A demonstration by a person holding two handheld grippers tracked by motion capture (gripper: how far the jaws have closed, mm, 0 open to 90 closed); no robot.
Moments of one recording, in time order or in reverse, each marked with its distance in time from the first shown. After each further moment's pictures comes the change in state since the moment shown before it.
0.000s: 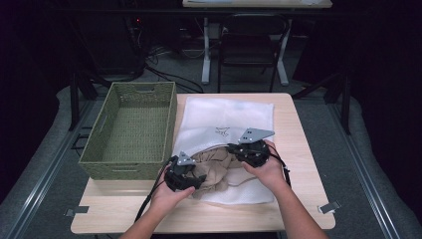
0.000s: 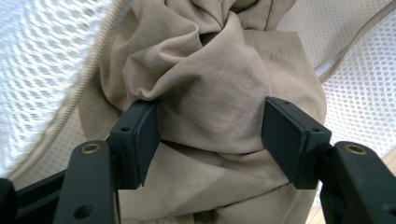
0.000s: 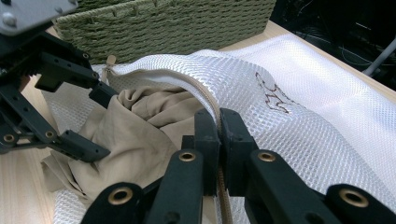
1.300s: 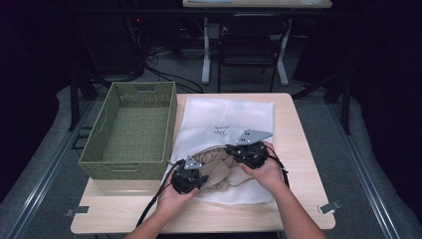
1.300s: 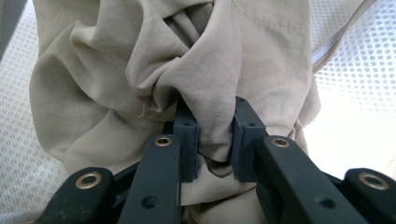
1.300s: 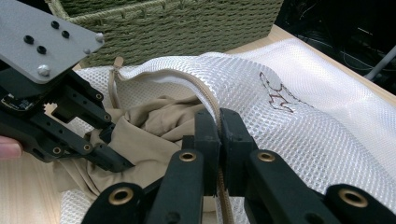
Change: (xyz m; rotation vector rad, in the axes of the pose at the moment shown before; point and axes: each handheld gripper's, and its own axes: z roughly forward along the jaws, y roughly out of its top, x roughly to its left) left arm -0.008 -0.003 0.018 0.016 -0.041 0.034; right arm 0.007 0.002 0.000 -0.005 0.004 -0.019
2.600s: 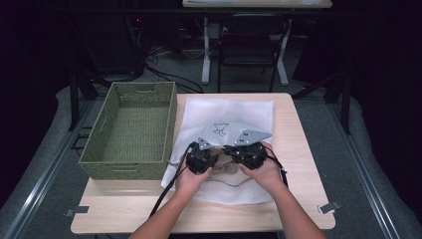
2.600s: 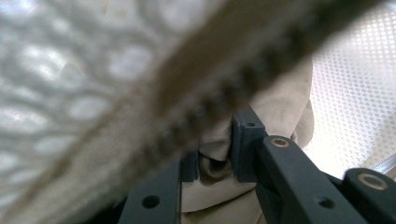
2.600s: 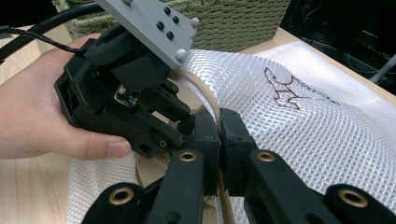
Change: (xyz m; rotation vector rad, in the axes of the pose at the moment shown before) left arm 0.008 0.053 0.036 -0.084 0.108 -0.063; right arm 0.003 0.002 0.001 -0.005 0.014 -0.007
